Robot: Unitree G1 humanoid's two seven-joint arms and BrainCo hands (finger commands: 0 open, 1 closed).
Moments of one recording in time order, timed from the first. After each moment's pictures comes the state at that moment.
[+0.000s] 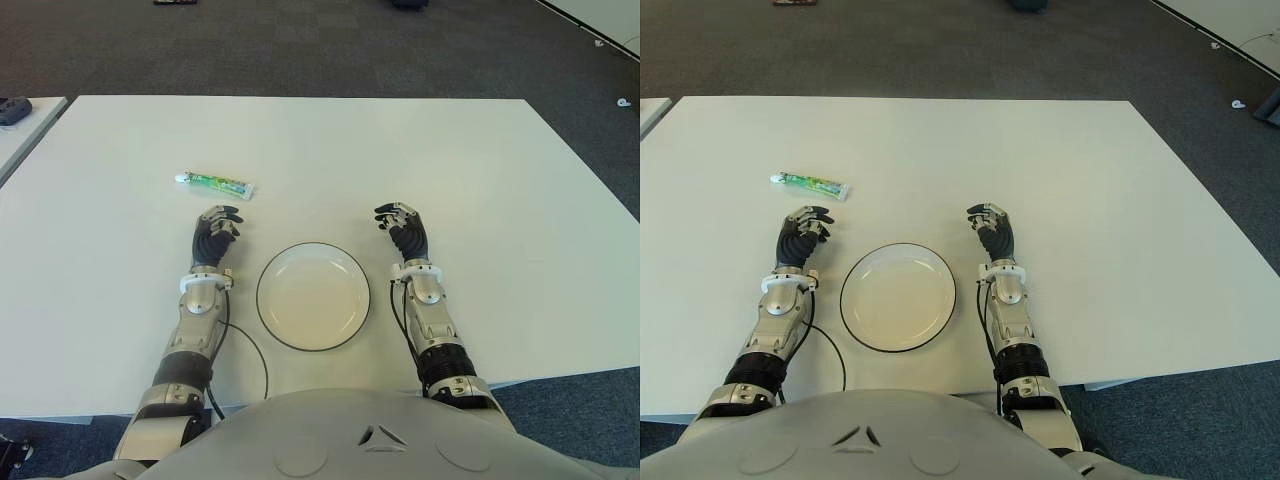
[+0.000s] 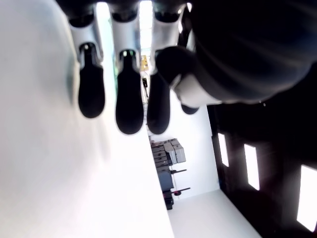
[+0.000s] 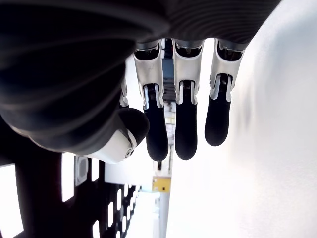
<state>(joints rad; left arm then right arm) -0.01 0.12 0.07 0.55 0.18 -0.42 0.21 -0.09 0.00 0.00 0.47 -0.09 -0.28 -0.10</state>
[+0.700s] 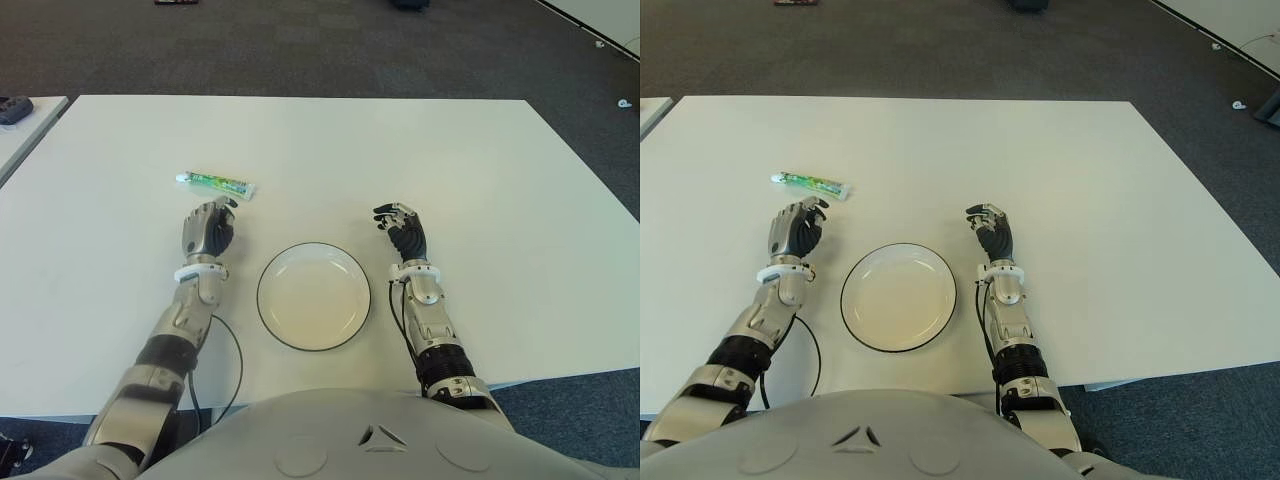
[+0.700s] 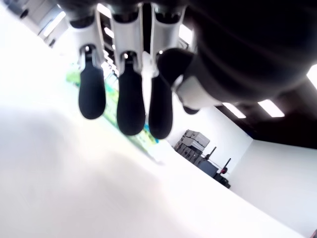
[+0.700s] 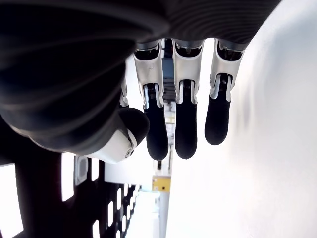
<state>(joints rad) -0.11 0.29 -0.14 0.57 0.69 -0.18 0.57 -0.09 0.00 0.00 0.47 -0.09 -0.28 -0.10</state>
